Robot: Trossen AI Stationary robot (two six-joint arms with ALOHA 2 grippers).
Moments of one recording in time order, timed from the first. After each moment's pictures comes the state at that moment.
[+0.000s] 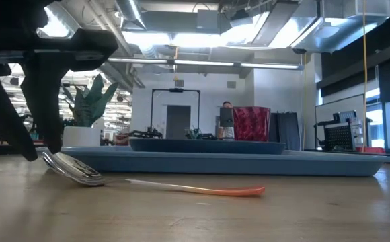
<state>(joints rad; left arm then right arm) -0.68 1.83 1.10 -0.47 -0.38 0.01 0.50 1.67 2.35 -1.57 0.39 0.28</state>
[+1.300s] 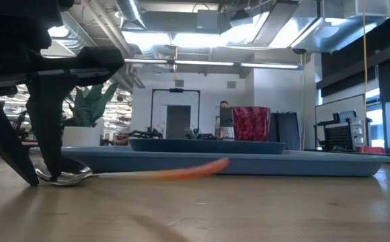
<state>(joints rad) -0.67 1.88 1.10 -0.44 -0.34 0.09 0.50 1.67 2.35 -1.57 0.39 0.34</state>
